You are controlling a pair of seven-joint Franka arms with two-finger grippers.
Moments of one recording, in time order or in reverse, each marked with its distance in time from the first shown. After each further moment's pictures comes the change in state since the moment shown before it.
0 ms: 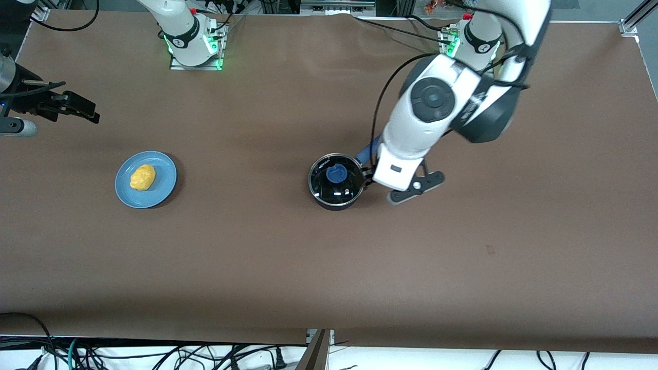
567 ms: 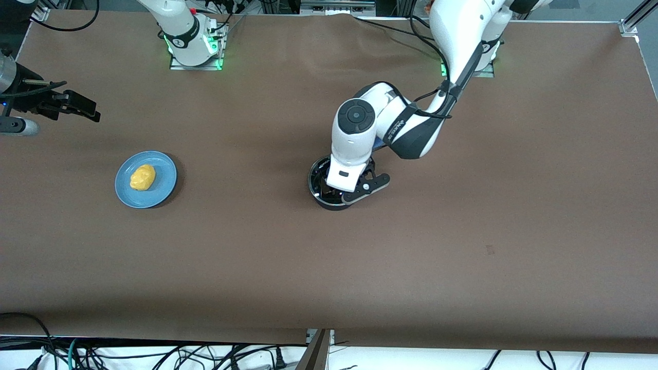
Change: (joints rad) left arm -0.125 0.159 0.000 0.001 0.113 0.136 -0.202; right arm 0.000 0.000 0.000 0.000 0.000 -0.011 0.000
